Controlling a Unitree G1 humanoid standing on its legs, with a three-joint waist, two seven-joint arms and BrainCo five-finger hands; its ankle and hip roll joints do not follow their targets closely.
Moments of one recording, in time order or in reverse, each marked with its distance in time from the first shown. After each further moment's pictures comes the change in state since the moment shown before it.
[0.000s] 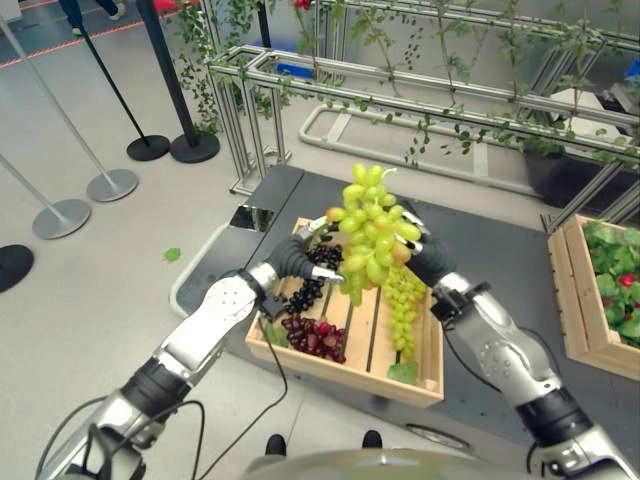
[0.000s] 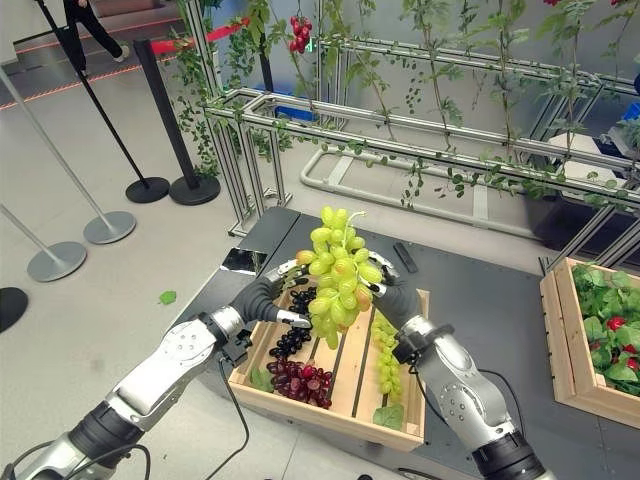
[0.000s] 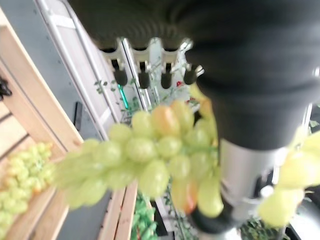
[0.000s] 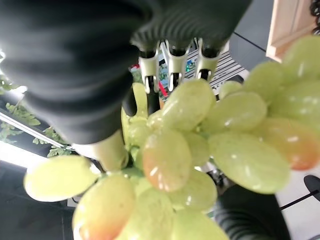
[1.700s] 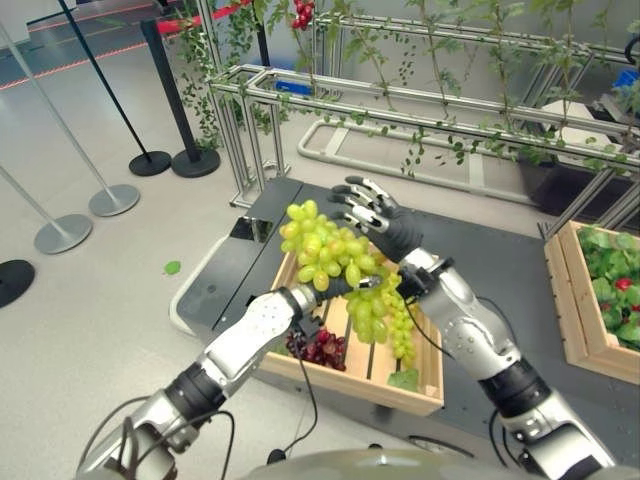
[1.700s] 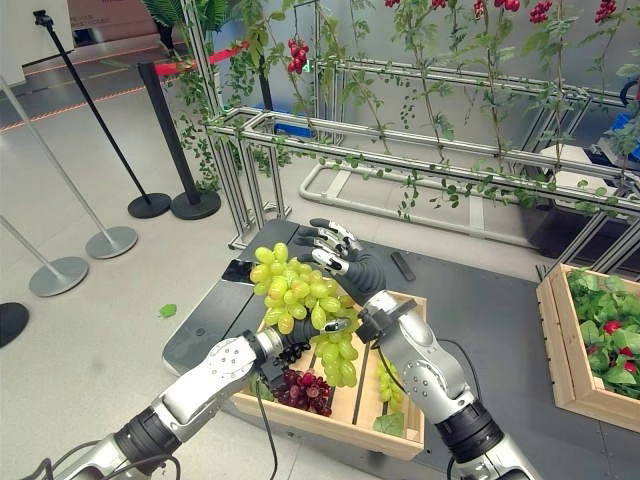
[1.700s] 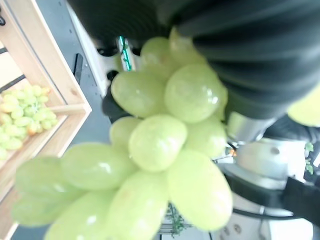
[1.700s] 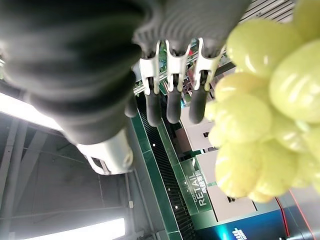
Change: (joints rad) left arm -0.009 -0.122 -0.104 0.047 -0.046 0.039 -0.009; right arm -0.109 0.100 0.089 -0.001 0.000 -0.065 -0.003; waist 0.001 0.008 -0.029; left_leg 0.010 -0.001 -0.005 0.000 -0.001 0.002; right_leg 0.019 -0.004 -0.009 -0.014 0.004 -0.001
